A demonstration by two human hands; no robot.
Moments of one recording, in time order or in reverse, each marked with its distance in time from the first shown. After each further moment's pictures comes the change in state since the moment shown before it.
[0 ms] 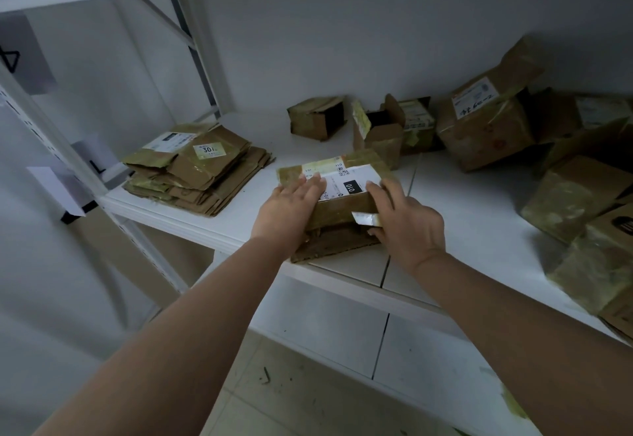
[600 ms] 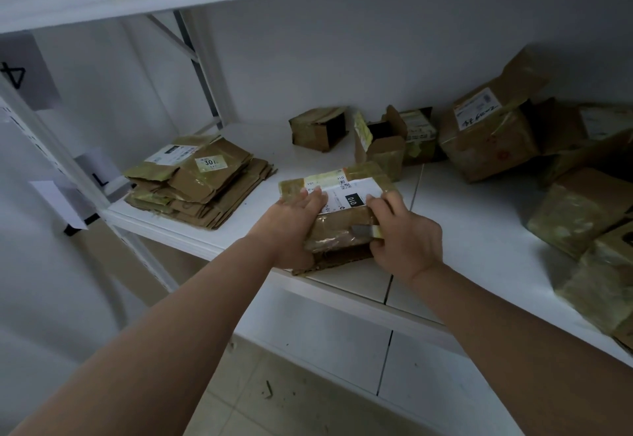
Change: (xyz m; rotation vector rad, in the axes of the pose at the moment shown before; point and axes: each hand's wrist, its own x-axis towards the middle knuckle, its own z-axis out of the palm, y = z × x) left_hand 0.004 -0.009 -0.025 -0.060 -0.194 0.137; right_hand 0.009 -0.003 0.003 0.212 0.040 0.035
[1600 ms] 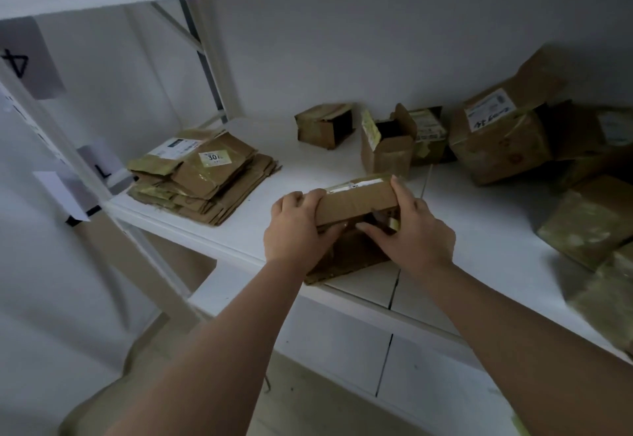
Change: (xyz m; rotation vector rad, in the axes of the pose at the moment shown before) left_hand 0.011 0.017 0.037 -0.376 0.382 -0.451; right_hand 0.012 0.005 0.005 0.159 -0.107 0.353
